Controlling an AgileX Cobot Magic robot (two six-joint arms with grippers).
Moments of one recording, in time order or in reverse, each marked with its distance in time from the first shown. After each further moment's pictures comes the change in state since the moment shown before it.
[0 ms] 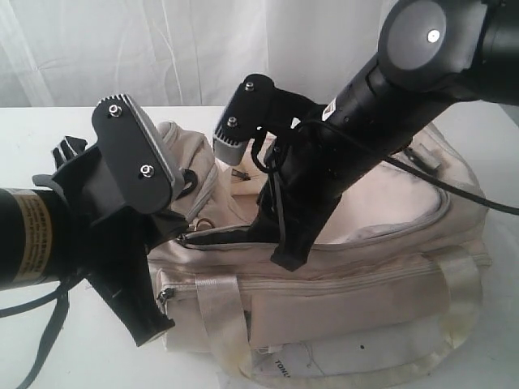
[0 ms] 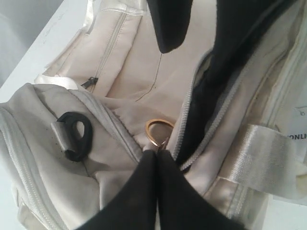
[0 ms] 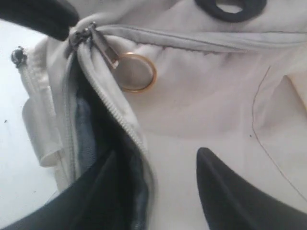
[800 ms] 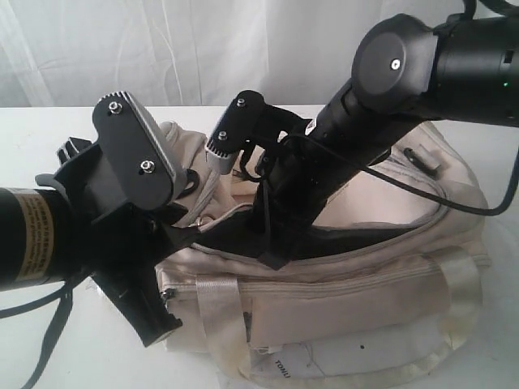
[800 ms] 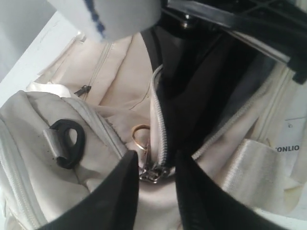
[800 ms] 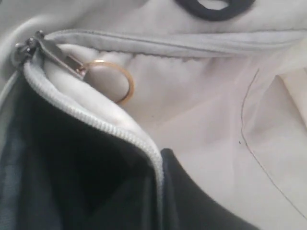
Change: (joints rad) left arm 0.000 0.000 0.000 -0.030 -0.042 0.000; right arm 0.000 0.082 0.000 -0.004 -0.096 0.012
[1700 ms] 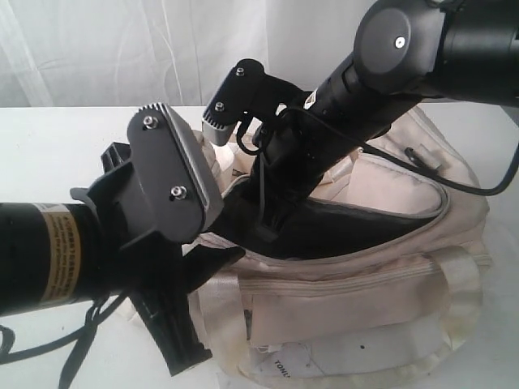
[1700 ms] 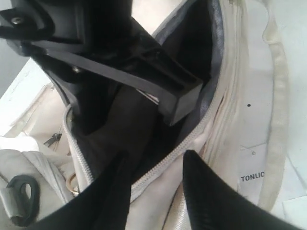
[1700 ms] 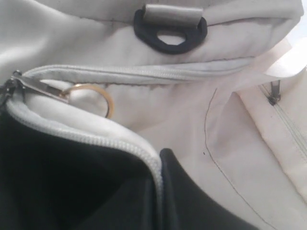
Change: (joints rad) left arm -0.065 0.033 0.000 0.050 -0.118 0.003; right arm 0.000 -0.008 -0.052 -0.051 -0.039 0.051
